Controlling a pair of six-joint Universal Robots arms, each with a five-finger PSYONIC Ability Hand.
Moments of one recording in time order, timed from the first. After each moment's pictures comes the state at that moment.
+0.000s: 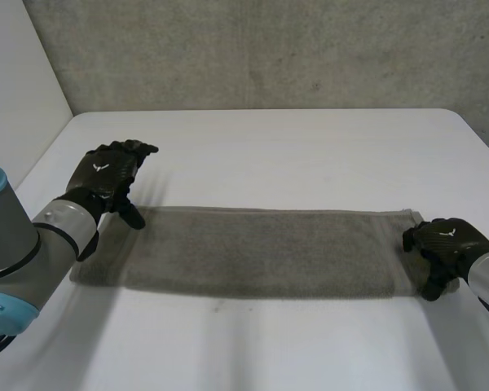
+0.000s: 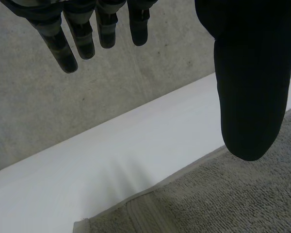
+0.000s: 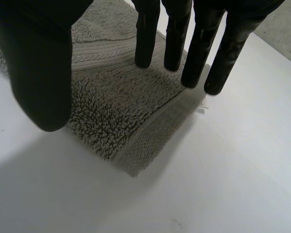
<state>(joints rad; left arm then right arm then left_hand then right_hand) 4.46 -1.87 -1.72 3.44 -1.38 3.26 1.55 -1.26 1.87 -0.03 1.27 2.54 0.18 0.17 0.17 0.17 0.03 0.44 0.51 0.51 0.51 0.32</state>
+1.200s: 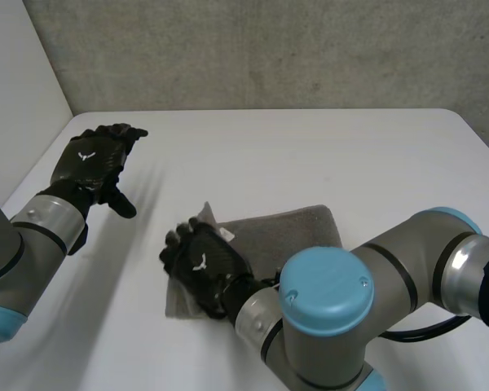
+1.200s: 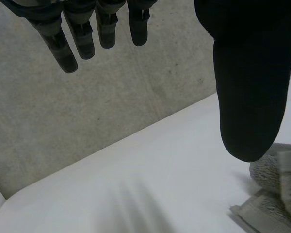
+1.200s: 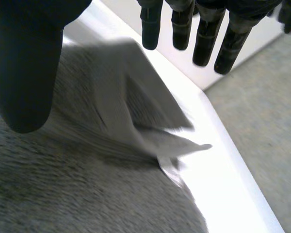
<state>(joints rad) 4.47 -1.76 -1.79 3.49 -1.39 3.26 2.46 -0.97 1.47 -0.30 1.40 2.50 0.18 0.17 0.17 0.17 0.03 0.21 0.24 0.23 0.24 0.08</state>
